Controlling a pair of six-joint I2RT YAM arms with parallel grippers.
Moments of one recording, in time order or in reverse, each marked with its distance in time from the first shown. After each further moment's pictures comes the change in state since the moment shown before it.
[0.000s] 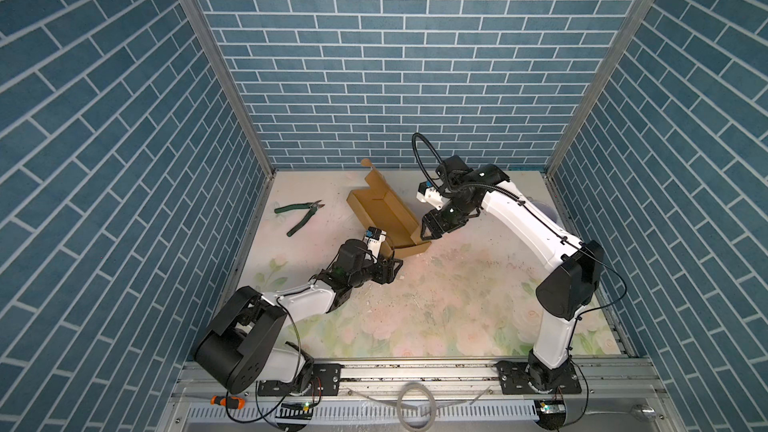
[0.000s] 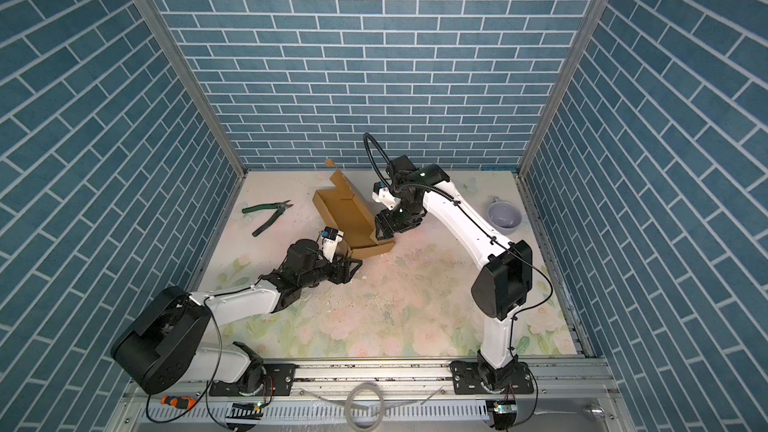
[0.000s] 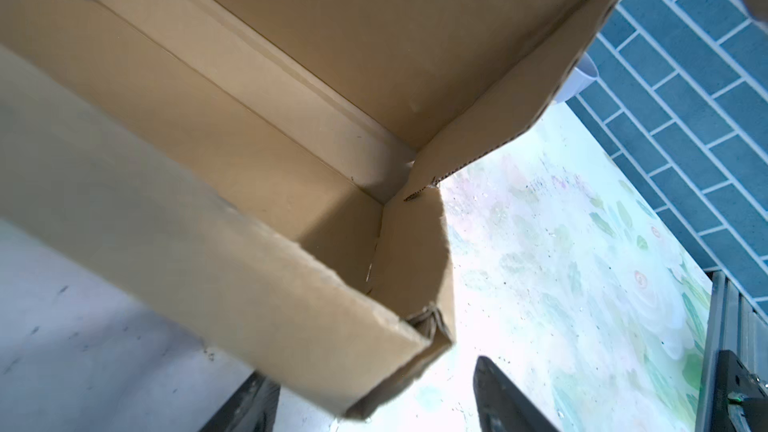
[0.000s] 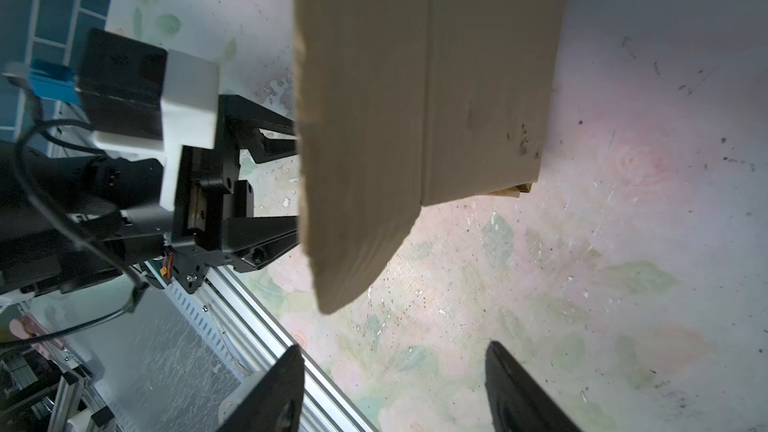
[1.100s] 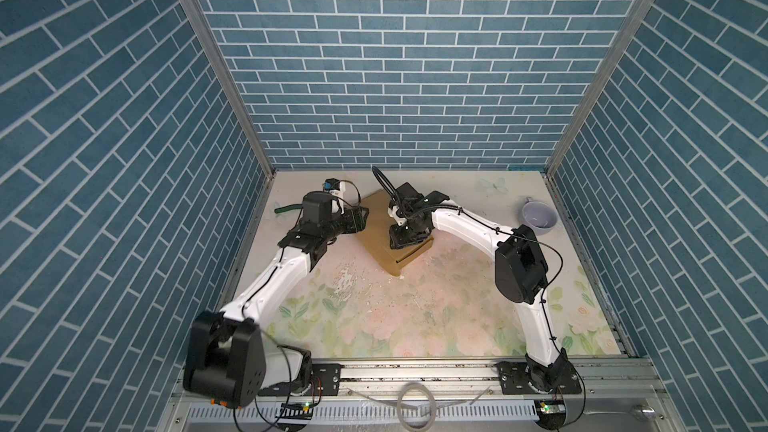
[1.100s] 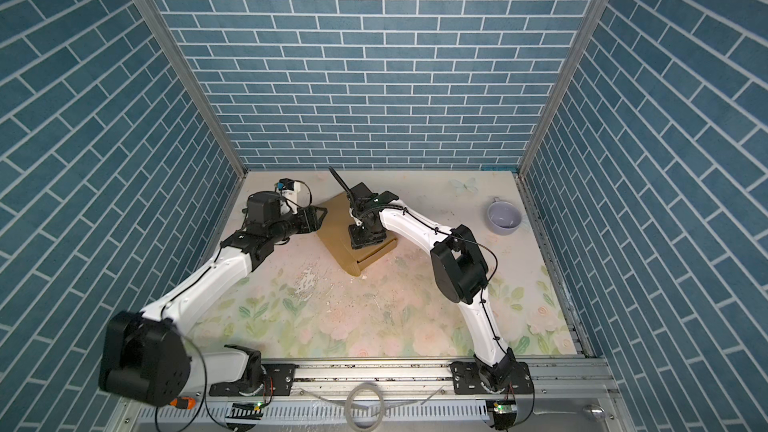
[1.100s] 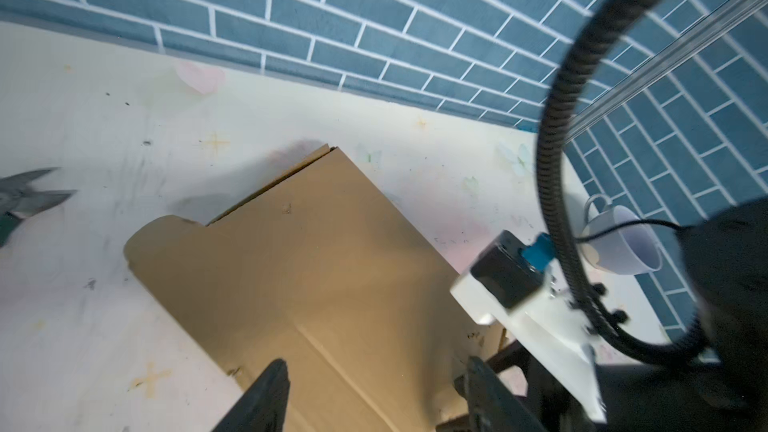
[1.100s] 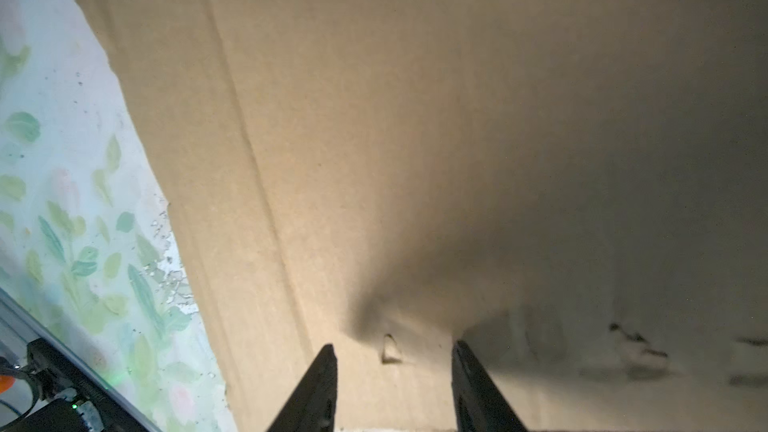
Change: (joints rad) left arm 0.315 0.074 0.485 -0.450 0.008 -0.008; right arm 0.161 0.304 -0.106 0.414 0.149 0.343
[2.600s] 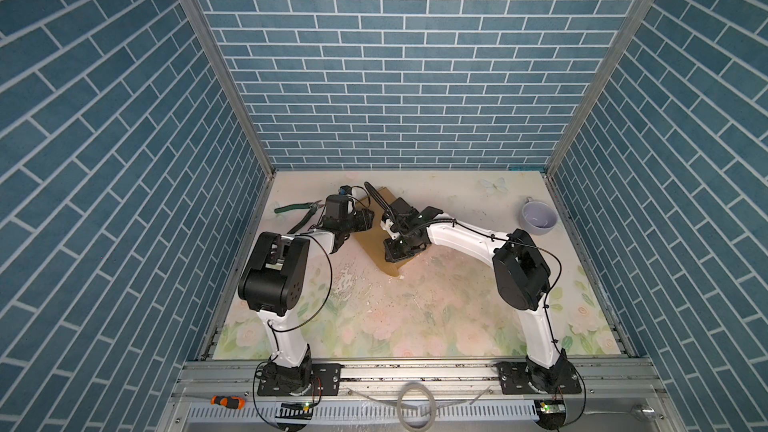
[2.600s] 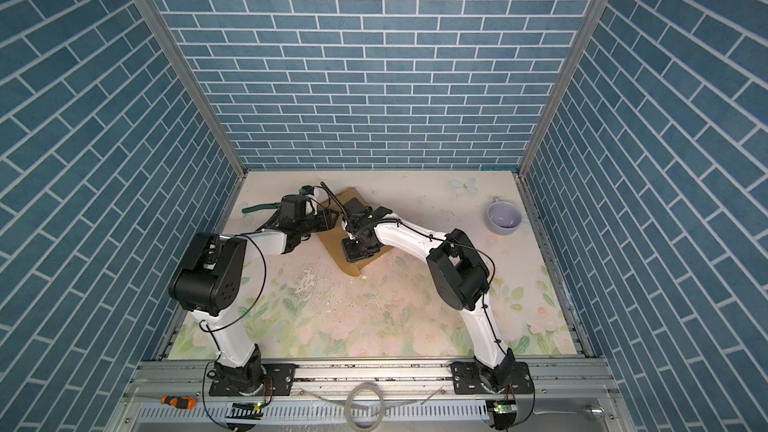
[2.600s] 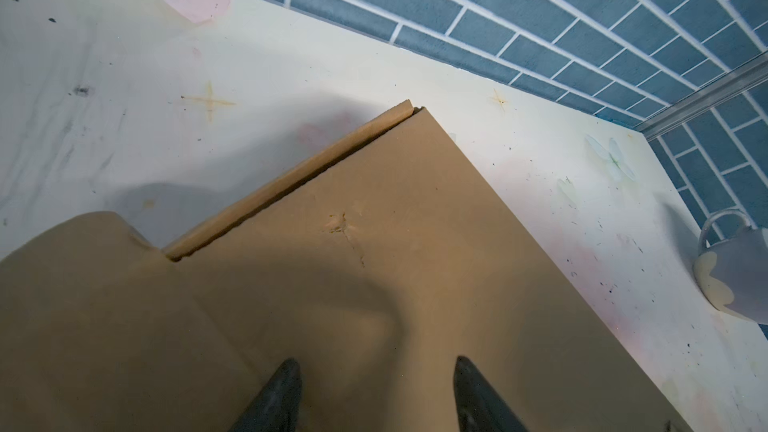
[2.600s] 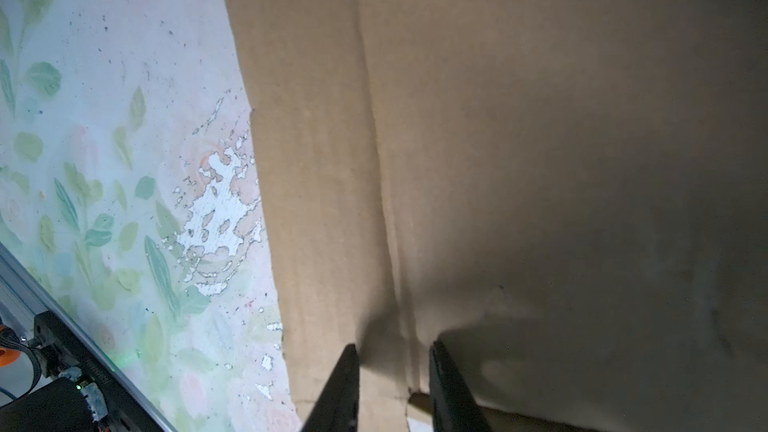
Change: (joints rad) left arm 0.023 0.409 -0.013 0.394 -0.020 -0.023; right arm 0.074 -0.044 -0.149 0.139 -0.019 0.031
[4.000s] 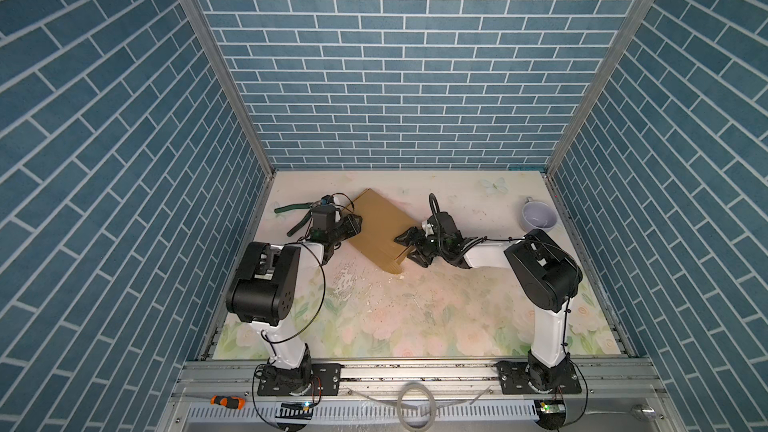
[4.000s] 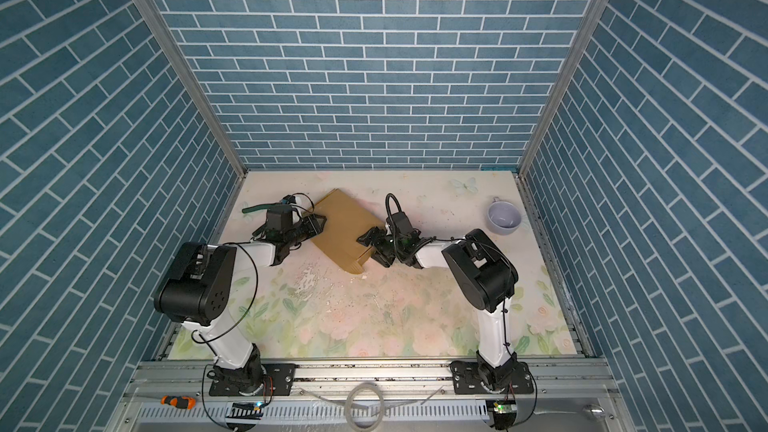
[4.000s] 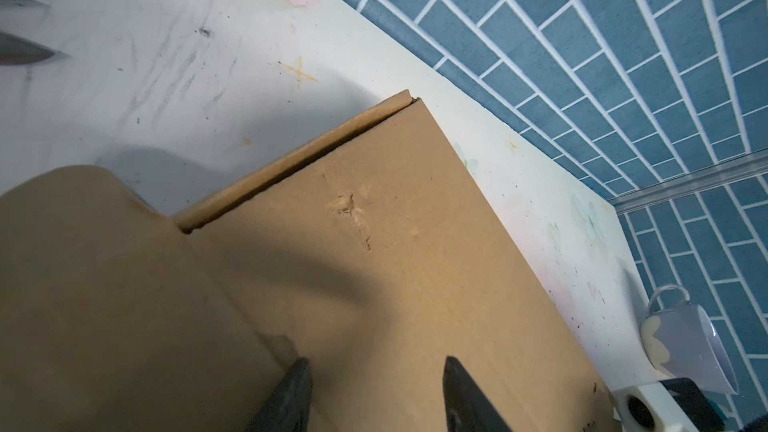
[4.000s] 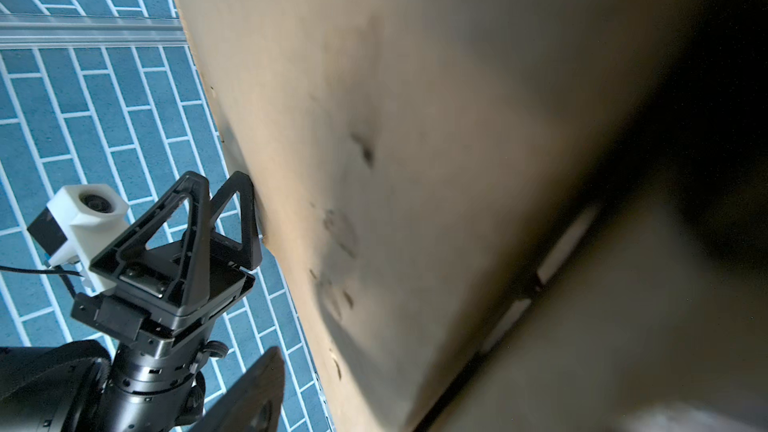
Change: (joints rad) left arm 0.064 -0.081 -0.180 0.110 0.027 -0.224; right arm -0.185 -0.161 -0.678 1.061 -0.239 0.887
